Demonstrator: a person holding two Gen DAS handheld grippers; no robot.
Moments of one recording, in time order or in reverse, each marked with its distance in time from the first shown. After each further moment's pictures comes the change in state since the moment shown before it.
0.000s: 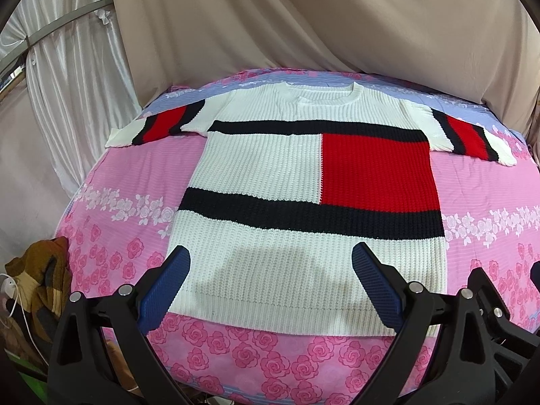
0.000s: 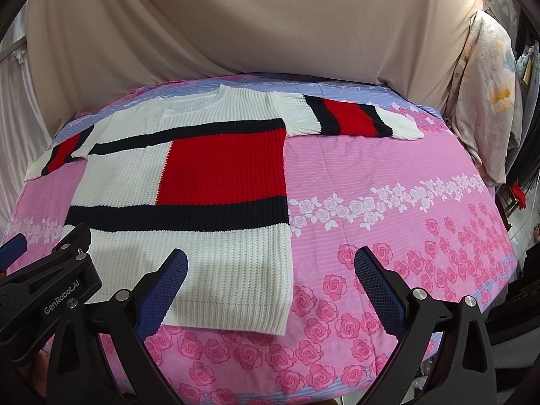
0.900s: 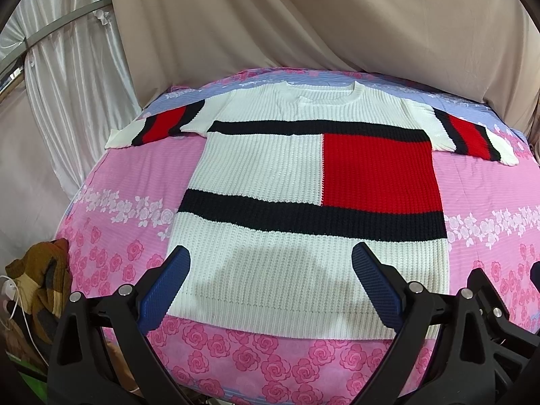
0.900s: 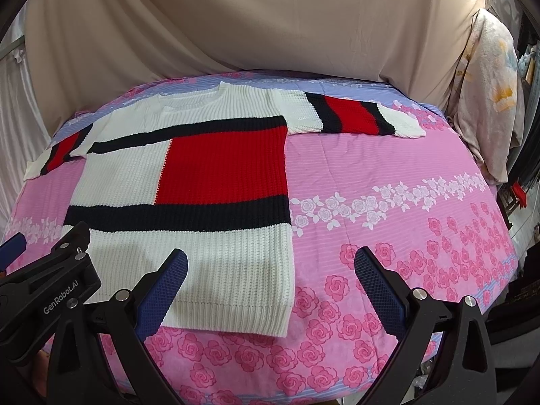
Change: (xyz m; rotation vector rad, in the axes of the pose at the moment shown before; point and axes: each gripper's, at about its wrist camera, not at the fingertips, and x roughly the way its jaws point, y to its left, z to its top) left arm 0.002 0.003 0.001 0.000 0.004 0.001; right arm 0.001 0.003 0.000 -0.002 0.007 0.000
